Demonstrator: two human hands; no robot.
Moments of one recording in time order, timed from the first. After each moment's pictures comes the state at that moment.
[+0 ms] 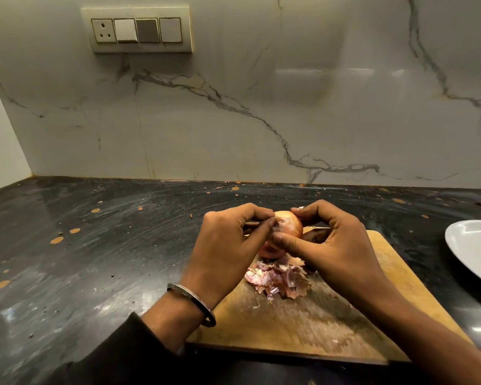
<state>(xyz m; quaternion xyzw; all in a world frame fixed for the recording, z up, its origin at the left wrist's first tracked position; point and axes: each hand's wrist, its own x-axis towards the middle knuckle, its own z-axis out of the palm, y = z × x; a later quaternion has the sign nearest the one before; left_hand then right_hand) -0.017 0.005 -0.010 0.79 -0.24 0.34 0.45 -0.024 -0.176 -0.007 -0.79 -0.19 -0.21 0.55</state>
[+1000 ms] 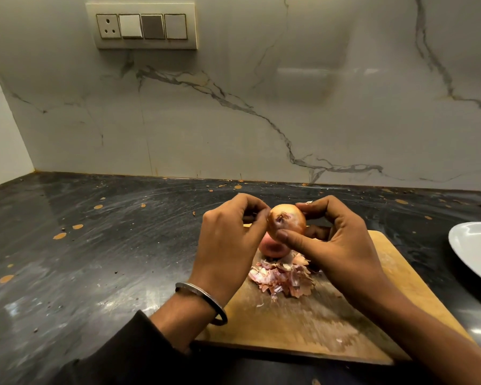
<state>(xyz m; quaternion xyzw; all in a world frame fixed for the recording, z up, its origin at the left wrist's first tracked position) -0.019 0.001 -0.008 0.80 -0.17 0.36 0.45 -0.019 -0.173 -0.013 -0.74 -0.21 -0.19 0.61</state>
